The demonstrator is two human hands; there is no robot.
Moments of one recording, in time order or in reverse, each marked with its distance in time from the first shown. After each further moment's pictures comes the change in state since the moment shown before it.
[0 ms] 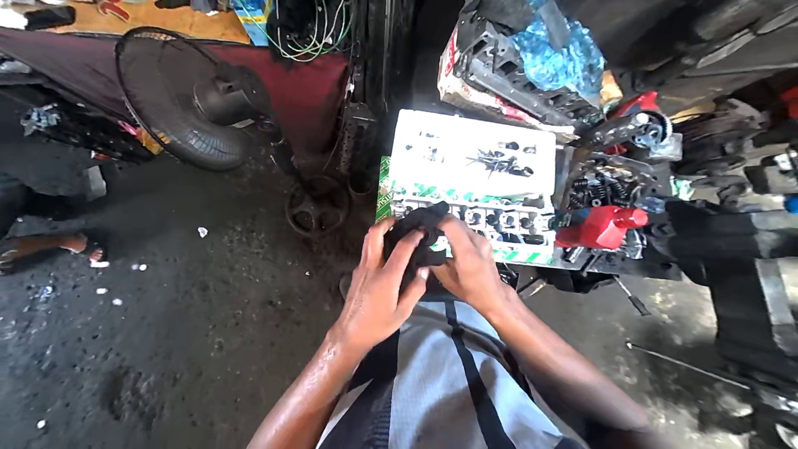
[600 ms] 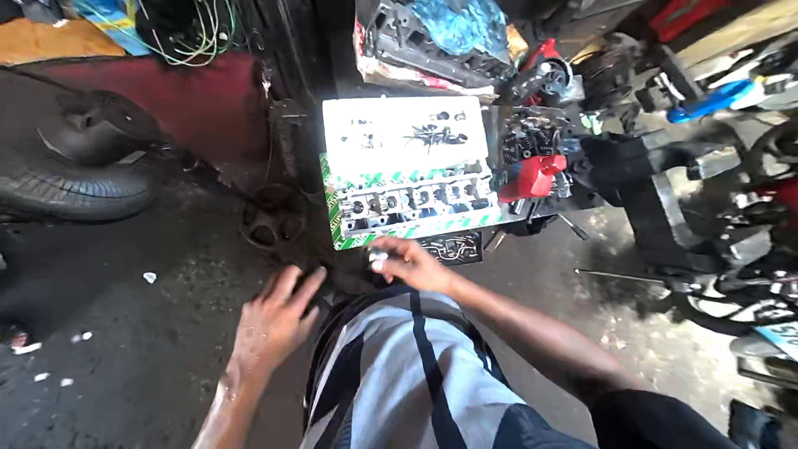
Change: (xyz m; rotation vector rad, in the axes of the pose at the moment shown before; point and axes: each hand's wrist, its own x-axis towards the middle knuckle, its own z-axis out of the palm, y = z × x) left_hand -0.026 -0.066 -0.039 0.492 -0.239 0.125; right_hand -0.065 0.046 0.009 0.845 -0.307 0.694
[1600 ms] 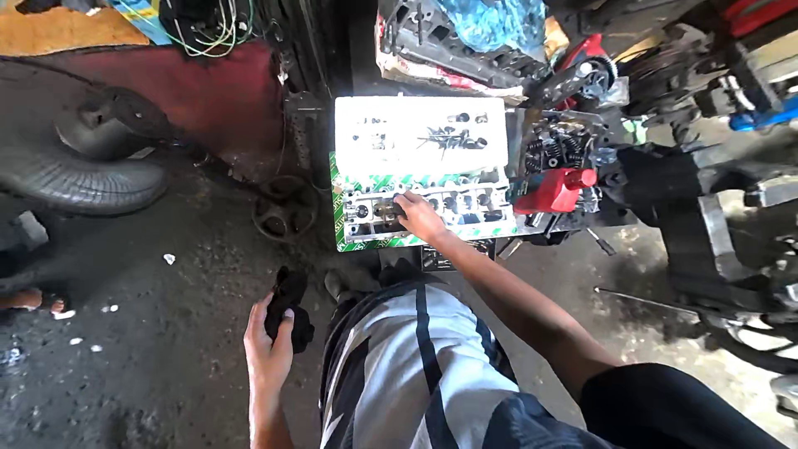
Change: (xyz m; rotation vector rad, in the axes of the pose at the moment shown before) left_hand -0.040 0.010 0.055 -0.523 0.330 -0.653; right_hand 0.096 0.100 -0.091 -0.971 0.087 0.179
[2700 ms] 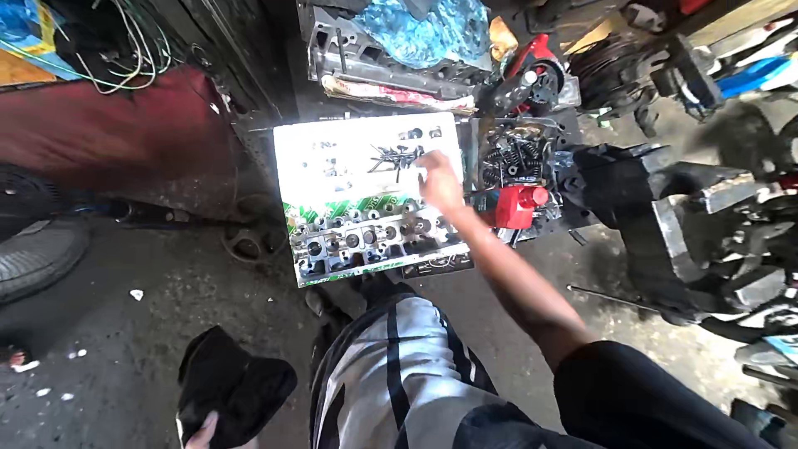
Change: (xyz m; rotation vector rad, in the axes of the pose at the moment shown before) left_hand -0.021 0.065 0.046 -0.810 0.316 -0.280; right_hand 0.039 0.130 -0.130 -0.011 0.258 0.224
